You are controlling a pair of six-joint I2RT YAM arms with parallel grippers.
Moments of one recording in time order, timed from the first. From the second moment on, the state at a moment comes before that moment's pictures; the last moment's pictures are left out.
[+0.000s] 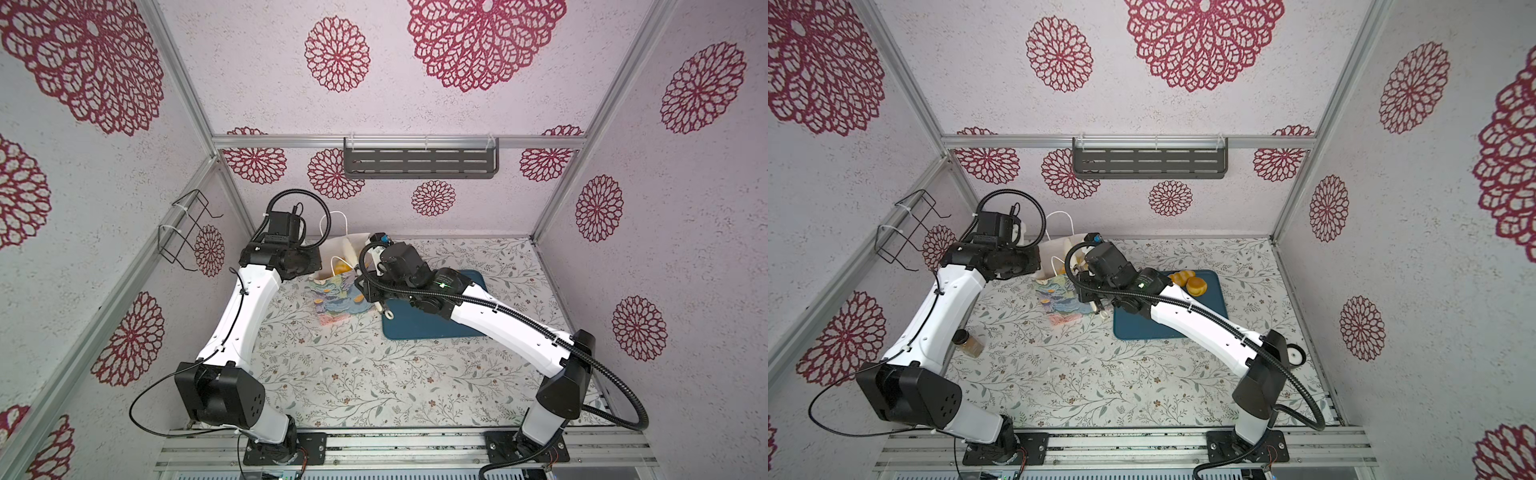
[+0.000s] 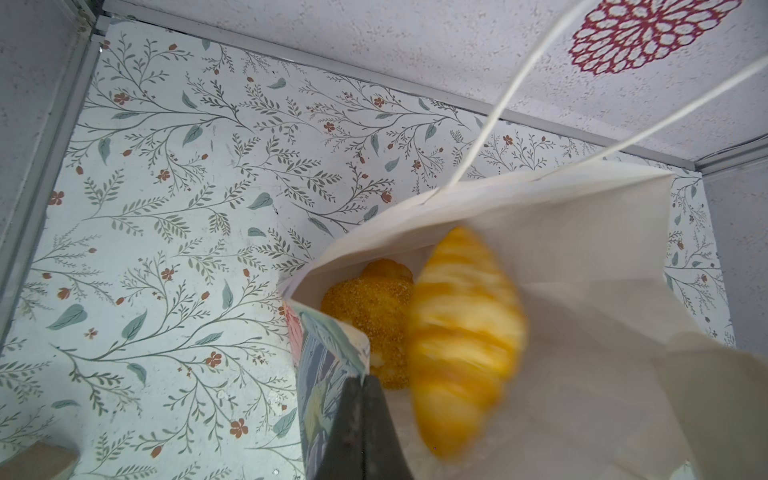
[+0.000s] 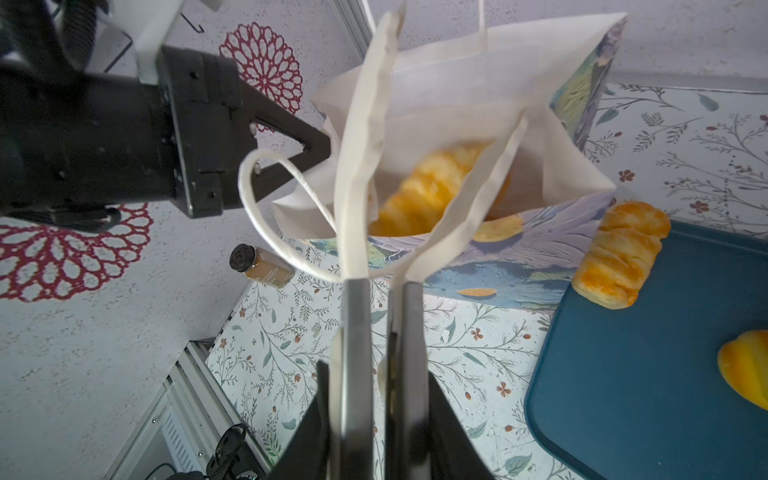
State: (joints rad) left arm -0.12 1.55 1.61 -0.94 0.06 -0.30; right arm 0.97 1.72 1.79 -0.61 0.04 0.56
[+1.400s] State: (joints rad) left arm -0.13 1.54 1.61 -0.94 0.04 -0.30; right arm 0.84 1.42 1.52 -0.65 0.13 0.57
